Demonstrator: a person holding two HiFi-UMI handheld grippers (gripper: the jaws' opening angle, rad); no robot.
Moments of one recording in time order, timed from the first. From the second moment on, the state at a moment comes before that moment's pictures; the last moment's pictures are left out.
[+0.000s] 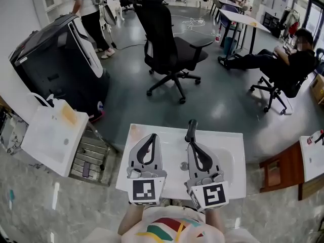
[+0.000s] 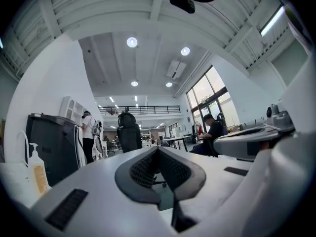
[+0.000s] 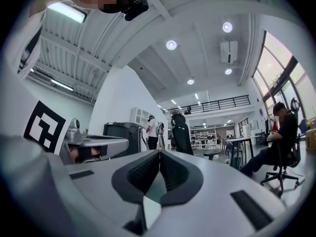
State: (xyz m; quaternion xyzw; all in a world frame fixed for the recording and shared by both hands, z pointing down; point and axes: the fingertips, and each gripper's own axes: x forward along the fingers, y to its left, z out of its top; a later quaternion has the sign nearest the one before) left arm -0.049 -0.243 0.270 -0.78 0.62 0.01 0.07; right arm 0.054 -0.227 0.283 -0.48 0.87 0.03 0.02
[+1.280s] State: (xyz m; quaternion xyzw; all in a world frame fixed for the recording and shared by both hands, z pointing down) left arm -0.186 -0.223 0.367 -0.62 0.78 -0.02 -0.04; right arm -0.177 -0.357 0.440 -0.24 0.96 -0.04 -0.15
